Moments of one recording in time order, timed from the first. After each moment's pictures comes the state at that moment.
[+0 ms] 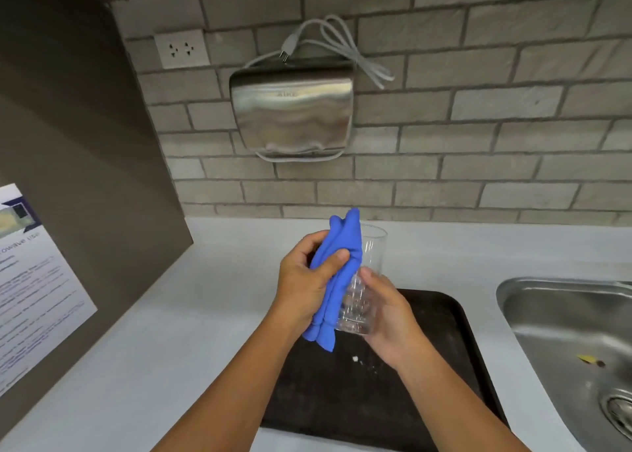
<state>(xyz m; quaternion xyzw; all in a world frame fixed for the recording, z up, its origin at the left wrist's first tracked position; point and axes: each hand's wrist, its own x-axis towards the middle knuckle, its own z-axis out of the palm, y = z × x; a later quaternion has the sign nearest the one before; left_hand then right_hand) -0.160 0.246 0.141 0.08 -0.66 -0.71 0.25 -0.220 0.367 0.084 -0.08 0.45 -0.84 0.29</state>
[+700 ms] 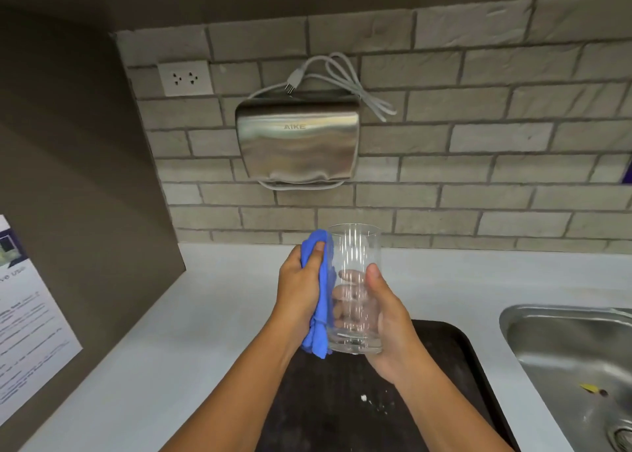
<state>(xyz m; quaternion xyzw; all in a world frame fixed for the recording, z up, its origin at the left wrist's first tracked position) -0.185 0.219 0.176 0.18 -0.61 -0.74 0.22 -0.208 0.341 0.144 -0.16 0.43 -0.85 0.26</state>
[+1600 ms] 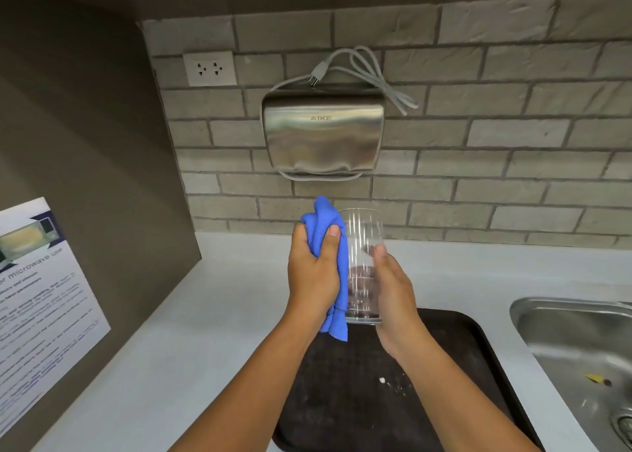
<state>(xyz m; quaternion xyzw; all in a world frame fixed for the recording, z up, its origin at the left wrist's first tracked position) -0.155 0.206 0.181 0.12 -0.67 -0.63 0.37 -0.190 0.307 0.148 -0.11 0.57 -0.80 0.14</state>
